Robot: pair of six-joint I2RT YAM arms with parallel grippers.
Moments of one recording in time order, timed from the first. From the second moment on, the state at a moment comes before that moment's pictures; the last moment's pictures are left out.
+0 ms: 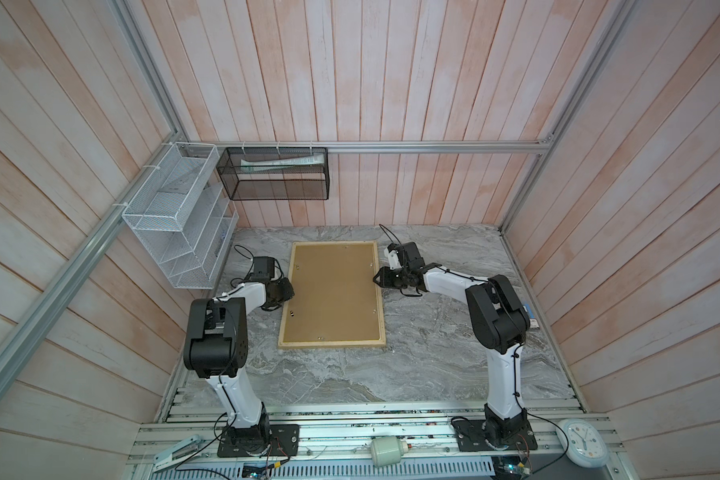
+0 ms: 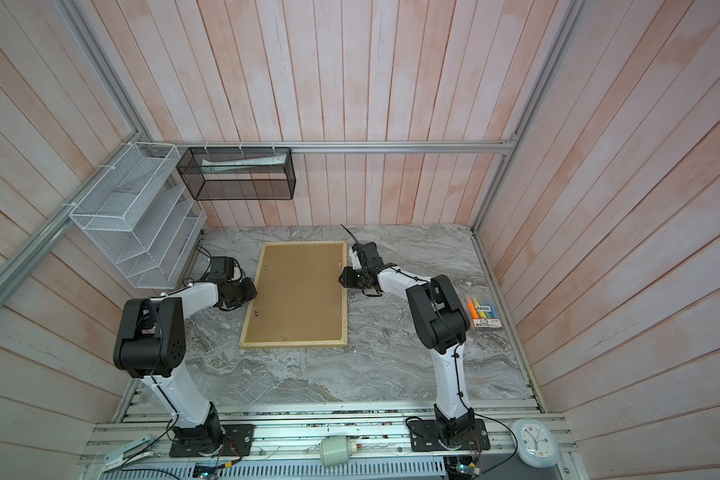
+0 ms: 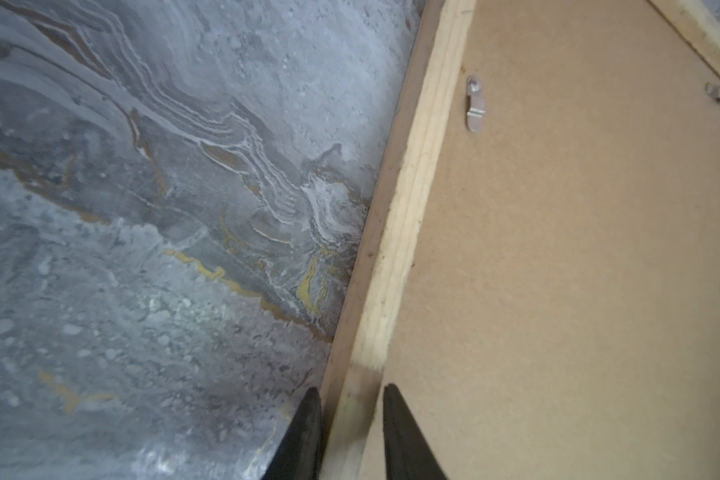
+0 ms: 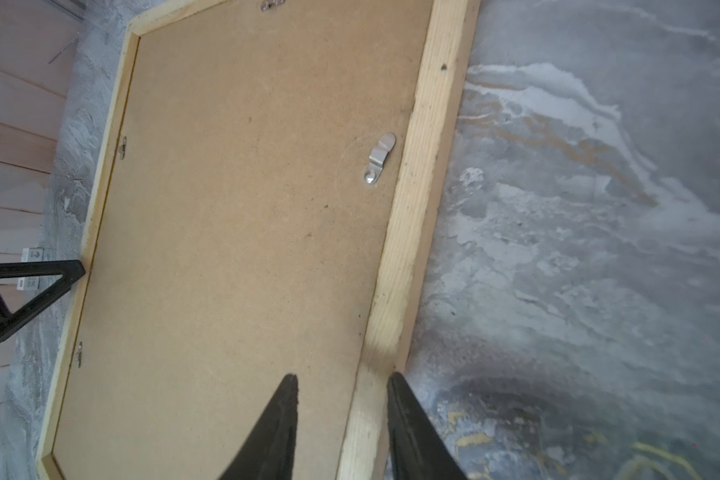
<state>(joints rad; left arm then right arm) 0.03 1.83 1.07 -0.25 0.18 -0.38 0.49 2.11 1.44 -0.17 -0.31 0.45</state>
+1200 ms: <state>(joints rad) -0.24 1.87 1.09 -0.21 0.21 -0.46 0.35 1.95 1.20 -0.22 -0.12 0.34</state>
